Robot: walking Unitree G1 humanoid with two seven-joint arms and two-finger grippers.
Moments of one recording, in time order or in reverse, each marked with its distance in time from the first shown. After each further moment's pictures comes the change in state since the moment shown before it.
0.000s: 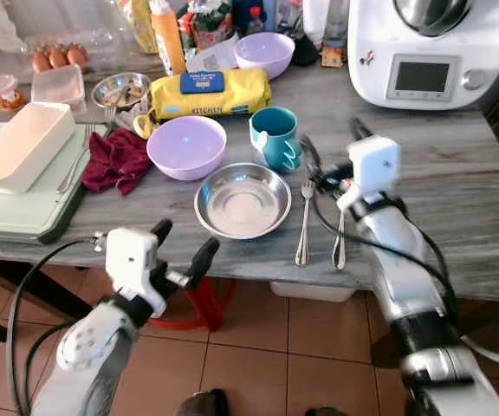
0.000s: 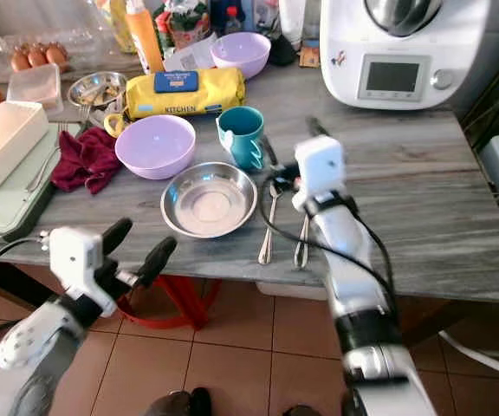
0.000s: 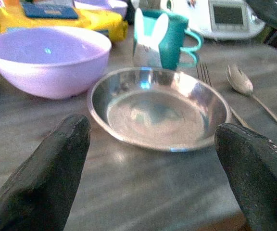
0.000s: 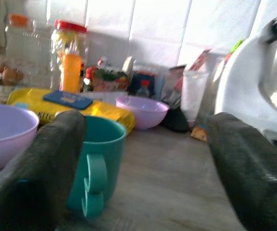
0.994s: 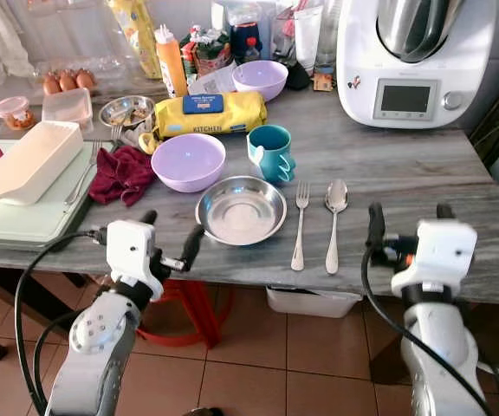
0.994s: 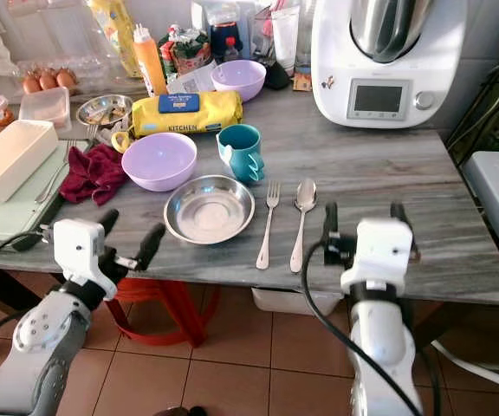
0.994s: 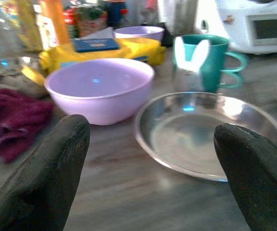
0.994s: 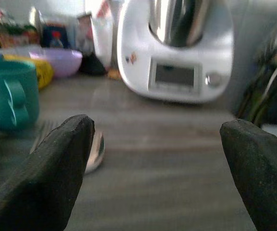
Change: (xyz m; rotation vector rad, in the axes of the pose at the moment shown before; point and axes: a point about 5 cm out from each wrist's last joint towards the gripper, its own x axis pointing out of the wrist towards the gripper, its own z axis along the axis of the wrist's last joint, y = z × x) left arm 0.013 0.022 -0.012 0.100 0.000 0.176; right arm -0.115 -0.001 0.002 0.012 0.323 -0.408
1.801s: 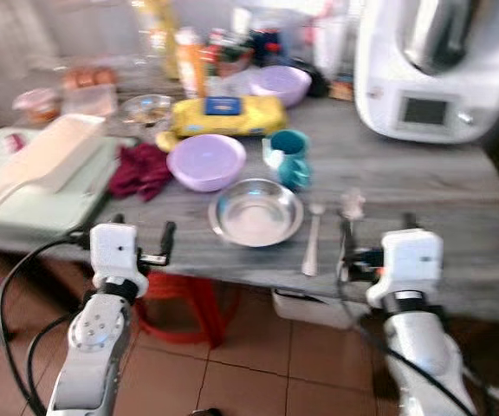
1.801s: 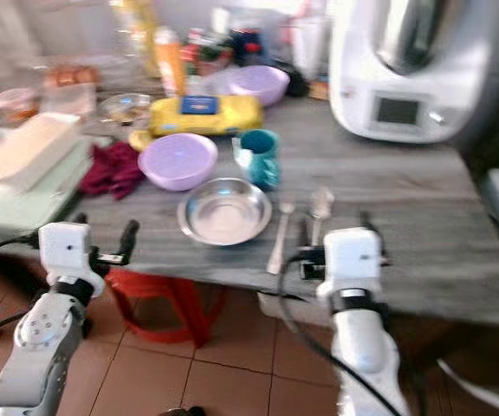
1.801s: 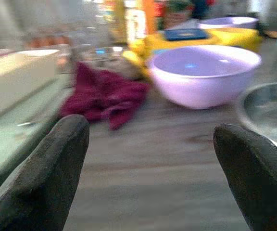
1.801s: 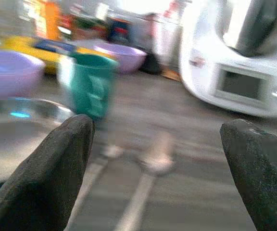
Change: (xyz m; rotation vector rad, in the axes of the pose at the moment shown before) left arm -0.002 0.024 -0.015 0.072 0.015 0.245; right arm -0.007 0.025 0.001 -0.034 0.028 0.159
